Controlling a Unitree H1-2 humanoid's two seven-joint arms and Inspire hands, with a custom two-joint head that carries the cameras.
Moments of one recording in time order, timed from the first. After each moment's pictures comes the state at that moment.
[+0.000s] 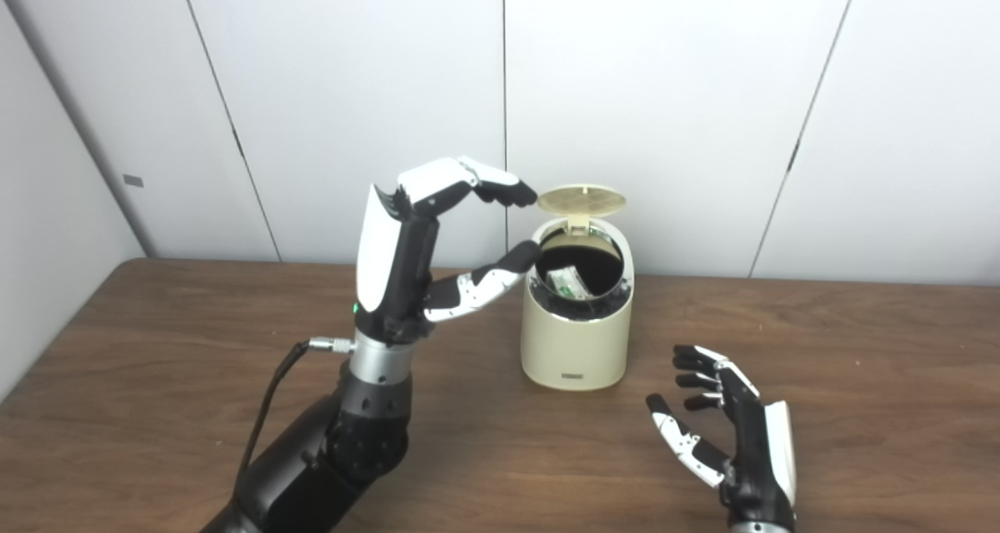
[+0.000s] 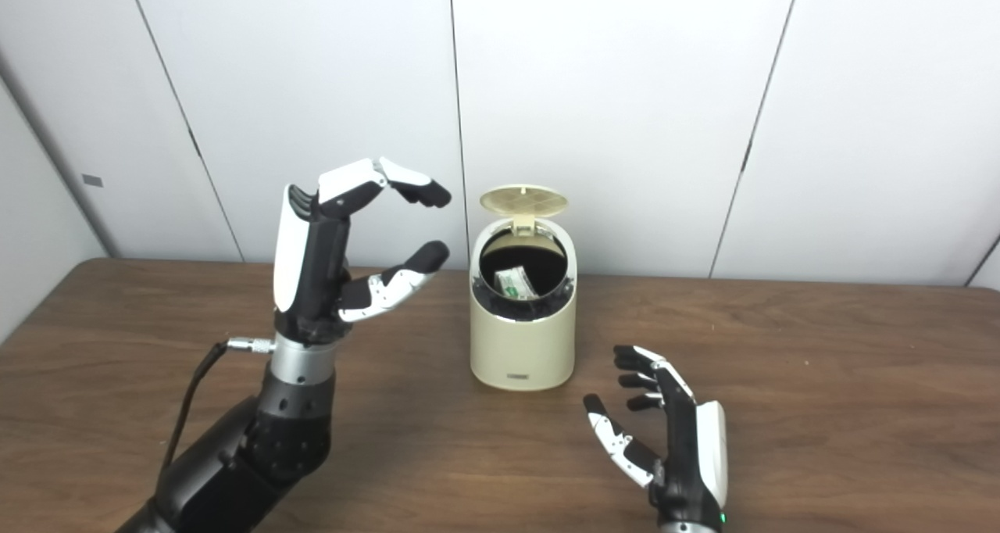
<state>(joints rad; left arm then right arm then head) -0.49 0.35 -0.47 -0.04 0.34 -0.45 0.64 -0.06 0.03 0.14 -0.03 -0.60 -0.13 -0.39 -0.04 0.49</state>
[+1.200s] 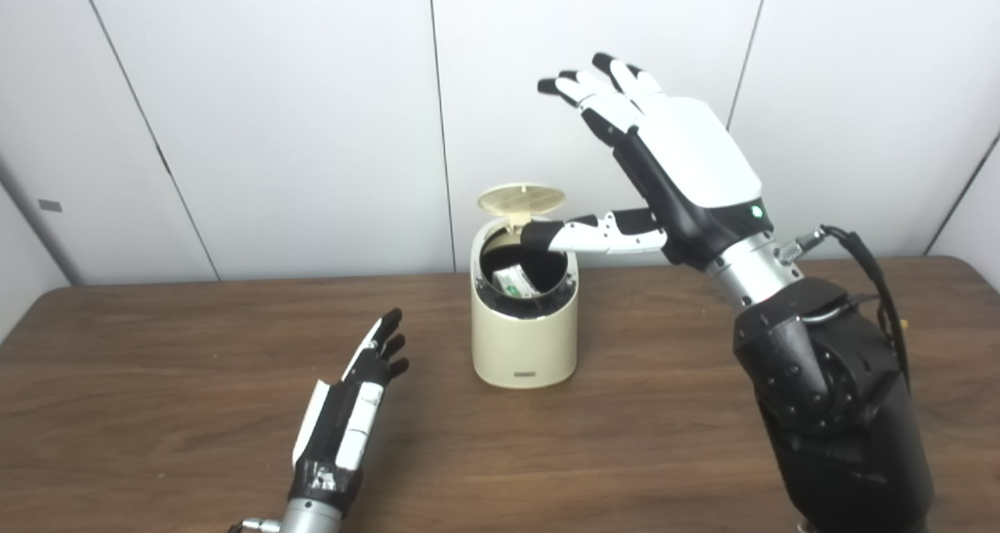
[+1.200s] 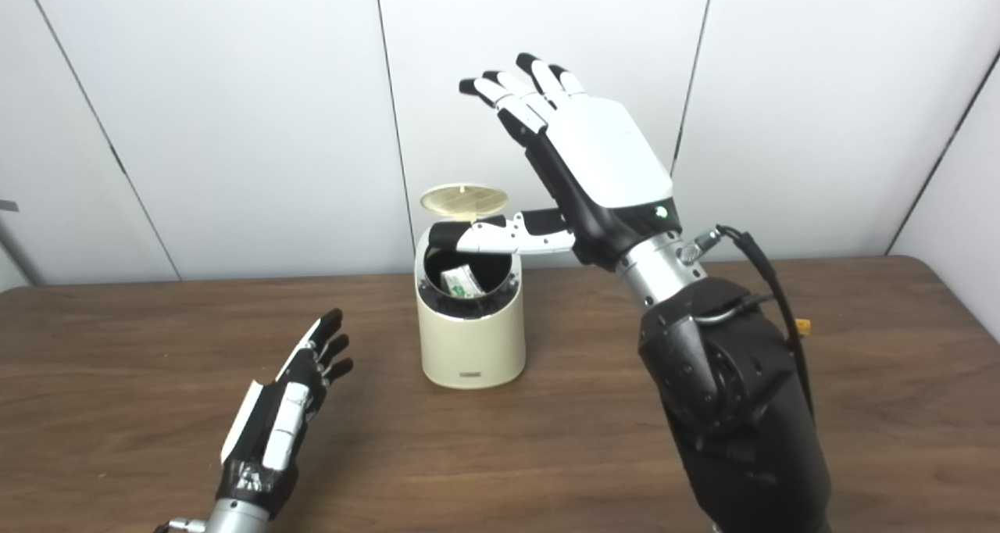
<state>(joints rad) -0.08 0.11 -0.12 -0.11 -0.05 -0.06 -0.02 -0.66 -0.22 0.16 -0.52 -0.95 0.27 0.55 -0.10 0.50</state>
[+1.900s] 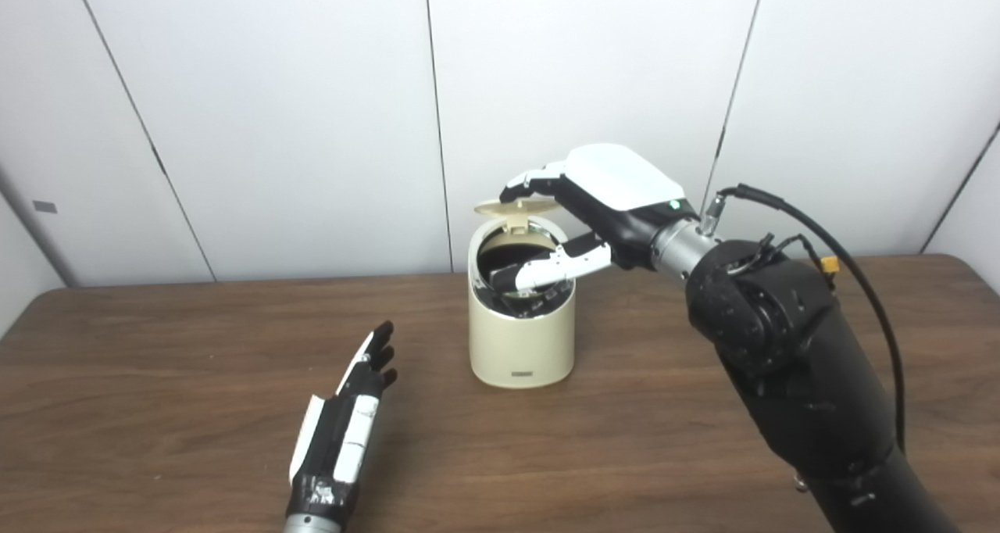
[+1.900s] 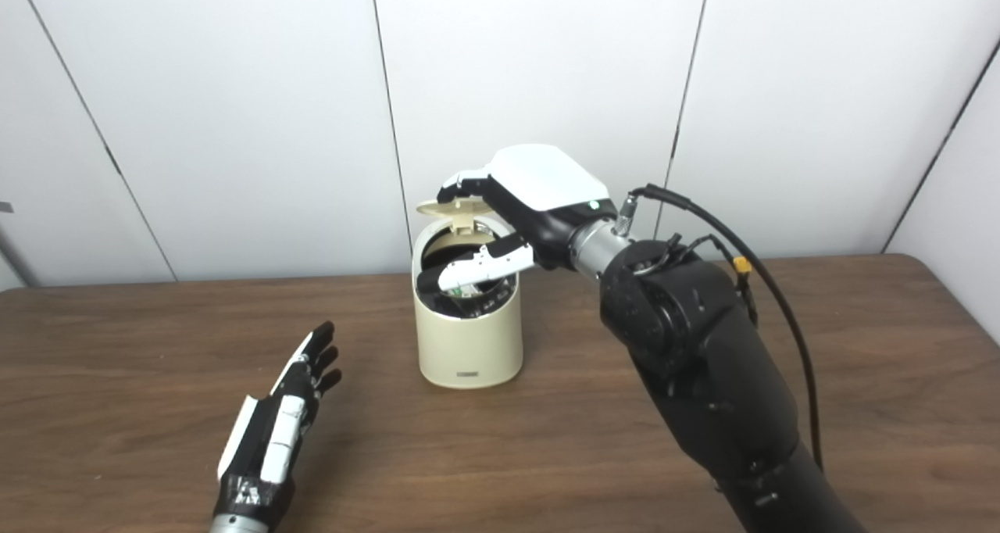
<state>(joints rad) -0.06 0.06 -0.09 -0.11 -0.01 -0.06 -0.03 -0.74 -0.30 0.29 -0.33 -0.94 0.30 0.72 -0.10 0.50</state>
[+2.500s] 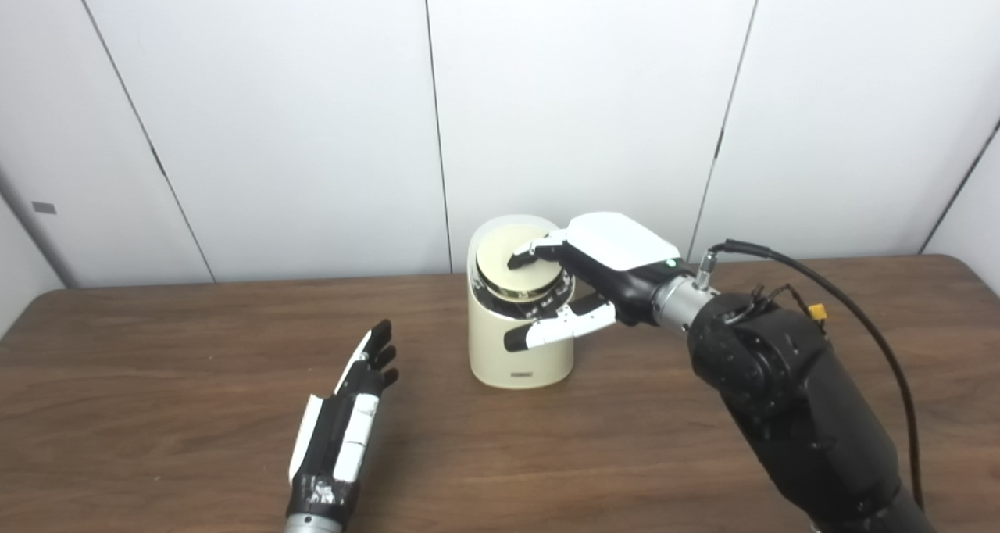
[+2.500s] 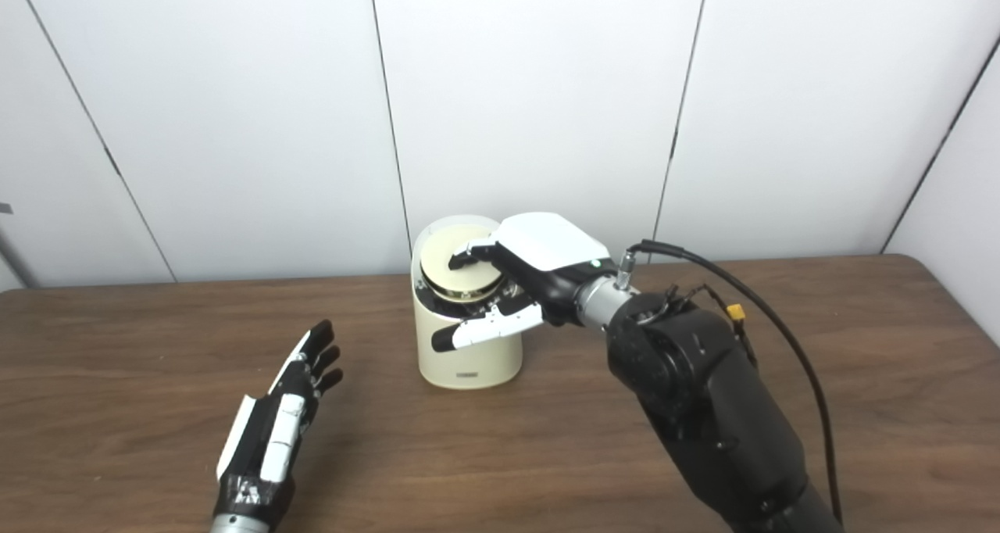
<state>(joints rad) -0.06 0.04 -0.08 -0.13 0.00 -0.06 -0.03 -0.61 -0.32 0.30 -0.31 -0.90 0.27 0.71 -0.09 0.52</state>
